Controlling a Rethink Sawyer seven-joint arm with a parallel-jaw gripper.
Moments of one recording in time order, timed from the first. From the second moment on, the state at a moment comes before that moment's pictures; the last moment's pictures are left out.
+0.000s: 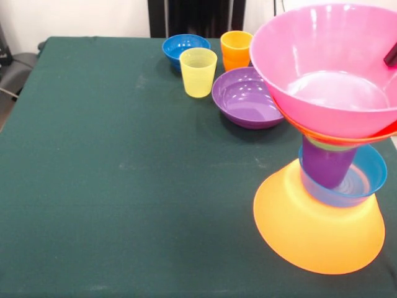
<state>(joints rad) 0.26 -0.40 -0.17 0.75 -0.23 1.27 1.94</state>
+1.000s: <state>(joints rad) 0.26 -0.43 -0.17 0.82 -0.21 1.27 1.94</state>
